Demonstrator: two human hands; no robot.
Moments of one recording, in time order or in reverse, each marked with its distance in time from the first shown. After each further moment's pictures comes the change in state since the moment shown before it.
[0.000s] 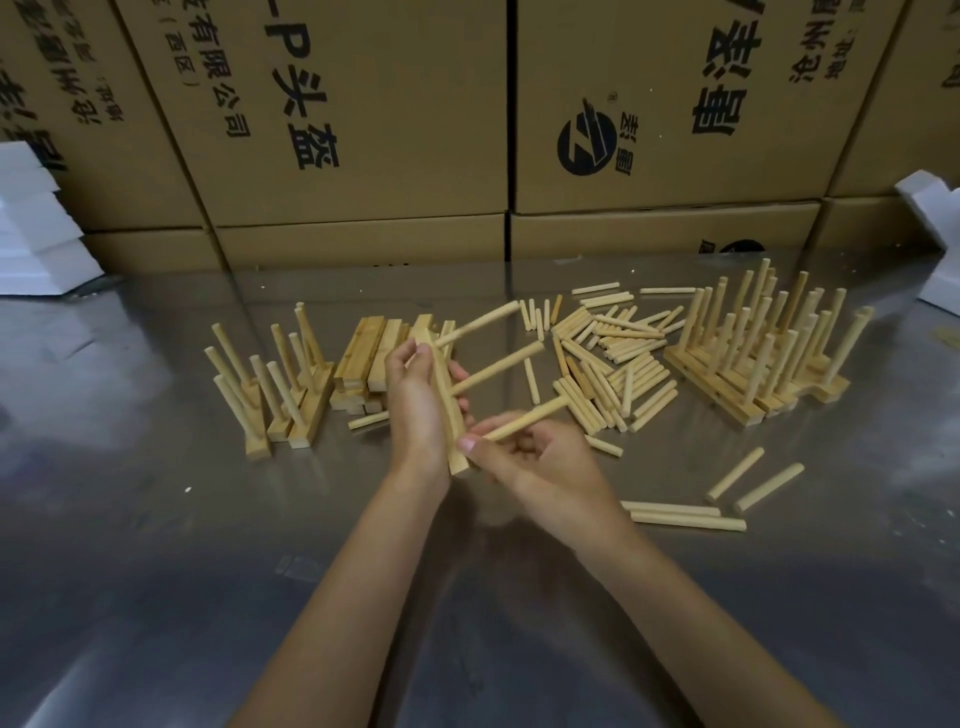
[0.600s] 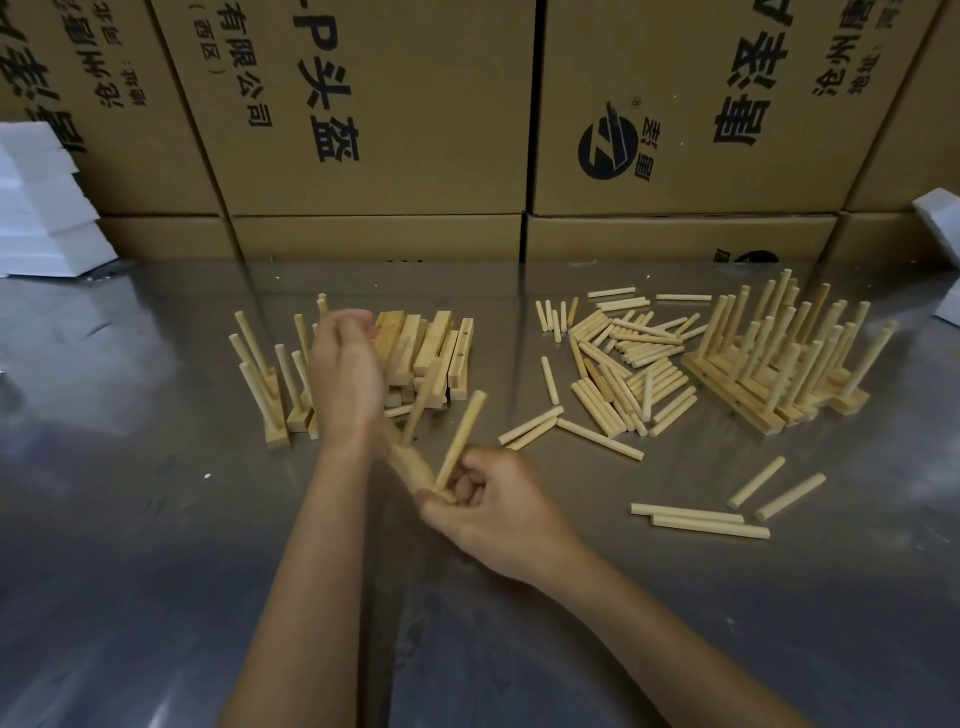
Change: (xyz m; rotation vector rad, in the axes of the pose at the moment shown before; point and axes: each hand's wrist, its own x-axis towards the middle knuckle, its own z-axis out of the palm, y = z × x) left_hand 0.022 0.049 -0.049 0.523 0.205 0.338; right_hand 0.001 0.027 0.049 -0.405 -0.136 -0.014
